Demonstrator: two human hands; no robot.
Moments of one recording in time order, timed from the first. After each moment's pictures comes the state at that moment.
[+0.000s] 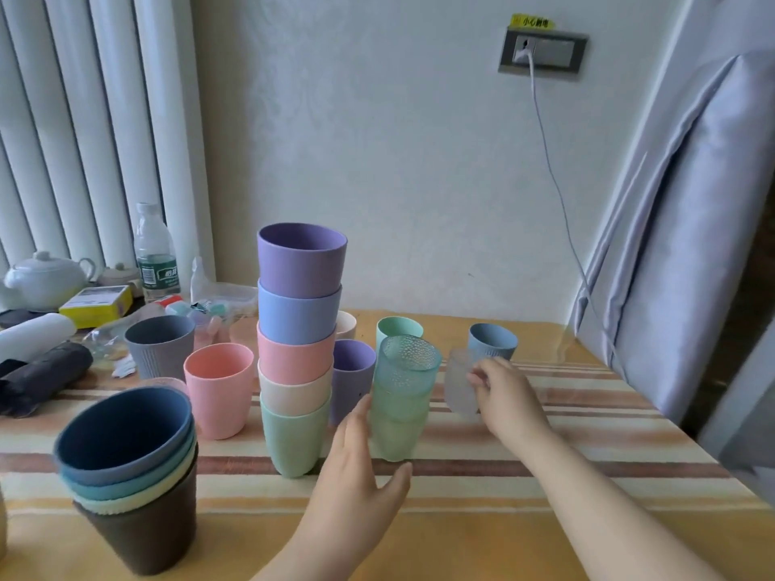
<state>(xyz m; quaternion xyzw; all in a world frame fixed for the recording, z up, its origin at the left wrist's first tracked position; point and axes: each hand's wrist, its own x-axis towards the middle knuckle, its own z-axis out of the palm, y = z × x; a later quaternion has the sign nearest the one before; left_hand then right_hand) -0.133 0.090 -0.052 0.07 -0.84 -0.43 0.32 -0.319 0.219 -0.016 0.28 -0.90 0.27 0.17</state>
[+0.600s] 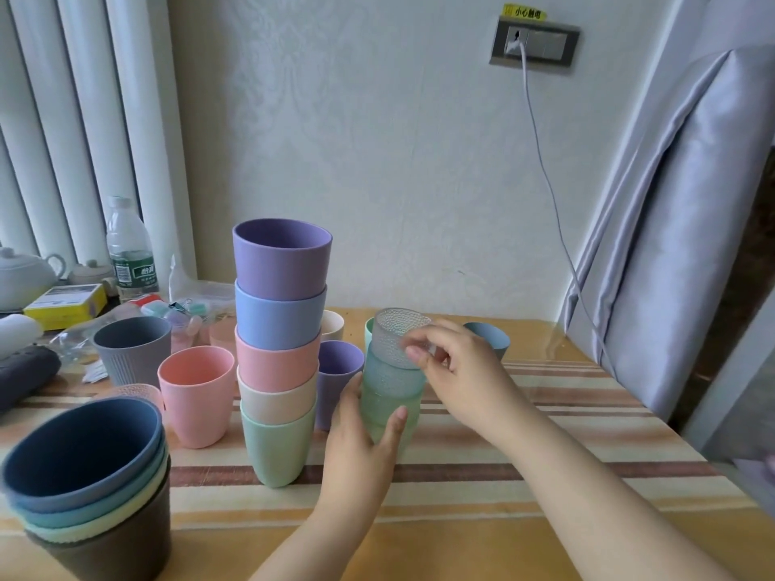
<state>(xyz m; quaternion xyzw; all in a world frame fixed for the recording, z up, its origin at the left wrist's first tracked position) -0.182 0.092 -0.043 0.15 -0.77 -0.51 0.36 -0.263 0.184 0.046 0.45 -0.80 0.38 0.14</state>
